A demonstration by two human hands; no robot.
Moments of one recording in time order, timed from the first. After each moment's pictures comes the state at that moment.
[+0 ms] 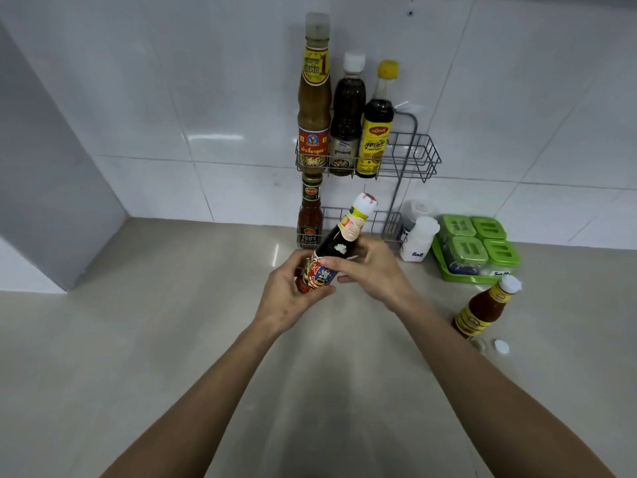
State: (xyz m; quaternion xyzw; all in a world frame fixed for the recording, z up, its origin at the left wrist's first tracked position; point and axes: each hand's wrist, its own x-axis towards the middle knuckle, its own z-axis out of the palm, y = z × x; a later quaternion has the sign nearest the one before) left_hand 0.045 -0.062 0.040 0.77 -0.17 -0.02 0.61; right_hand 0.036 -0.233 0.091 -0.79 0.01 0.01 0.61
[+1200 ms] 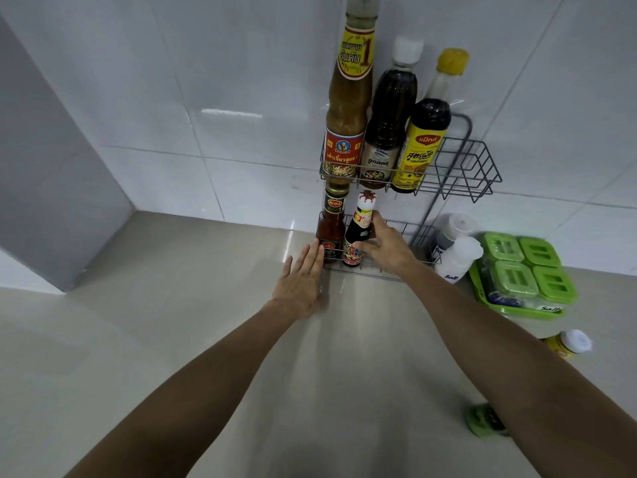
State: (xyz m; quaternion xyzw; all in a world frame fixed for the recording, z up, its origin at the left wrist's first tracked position) left_hand 0.161 -0.069 -0.023 0.97 -0.20 -0.10 0.07; right_hand 0.201 -0.269 0.022 -0.93 0.00 0.05 0.37
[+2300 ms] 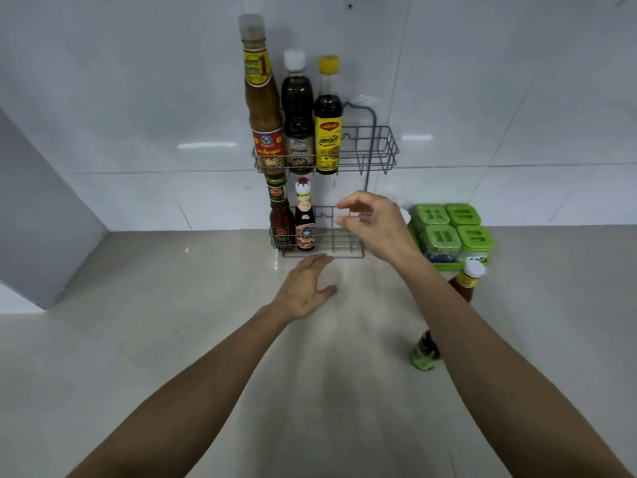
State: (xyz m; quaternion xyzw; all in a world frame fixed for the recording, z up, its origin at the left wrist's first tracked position) left_hand 0.082 -0.139 0.006 0.92 -0.27 -0.07 0.28; right_hand 0.068 -0.311 0.112 -0.86 -0.01 -0.13 0.49
